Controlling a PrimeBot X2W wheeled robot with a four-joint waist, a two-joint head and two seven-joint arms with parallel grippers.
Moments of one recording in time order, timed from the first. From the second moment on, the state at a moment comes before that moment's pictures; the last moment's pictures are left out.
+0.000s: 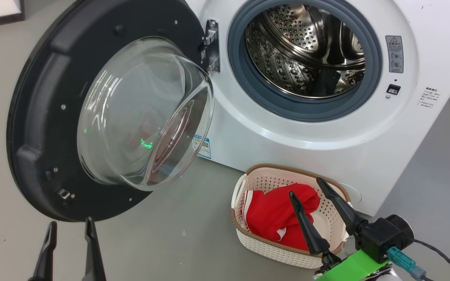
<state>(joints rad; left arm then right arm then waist) 0.16 0.11 -0.02 -0.19 -0.24 0.19 -0.18 -0.05 -0.05 0.24 0.12 0.22 0.13 -0.26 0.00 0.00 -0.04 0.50</state>
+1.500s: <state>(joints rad) -0.71 0.28 0.42 0.55 -1.03 0.10 0.09 -0.04 -0.05 0.21 0.13 0.24 0.13 -0.26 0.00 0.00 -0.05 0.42</state>
